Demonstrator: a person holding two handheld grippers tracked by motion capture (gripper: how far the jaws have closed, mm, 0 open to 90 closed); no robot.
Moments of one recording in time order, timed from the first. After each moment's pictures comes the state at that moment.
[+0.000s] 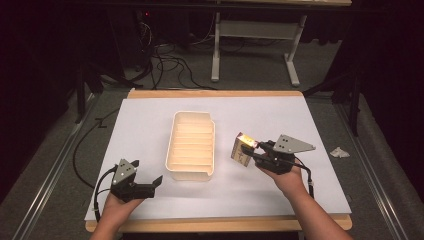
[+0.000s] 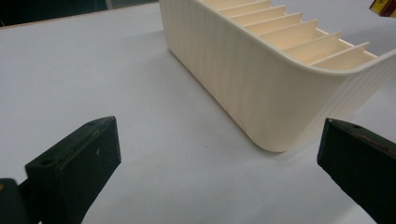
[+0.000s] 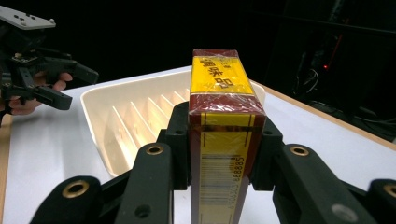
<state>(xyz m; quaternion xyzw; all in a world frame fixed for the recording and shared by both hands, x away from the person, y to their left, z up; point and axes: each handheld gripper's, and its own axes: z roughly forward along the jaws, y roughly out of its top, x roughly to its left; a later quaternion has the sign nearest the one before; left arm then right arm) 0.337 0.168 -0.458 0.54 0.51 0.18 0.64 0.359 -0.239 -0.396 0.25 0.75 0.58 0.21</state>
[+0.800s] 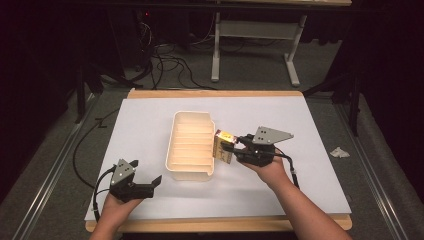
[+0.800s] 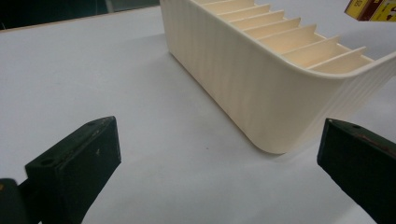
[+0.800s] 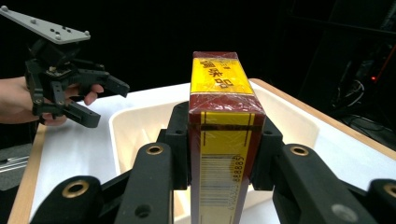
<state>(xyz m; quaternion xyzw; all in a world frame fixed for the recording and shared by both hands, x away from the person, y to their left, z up) 0.336 0.171 -0.456 0.54 0.51 0.18 0.65 0.381 -0.193 -0.383 0.20 0.77 0.59 0.17</state>
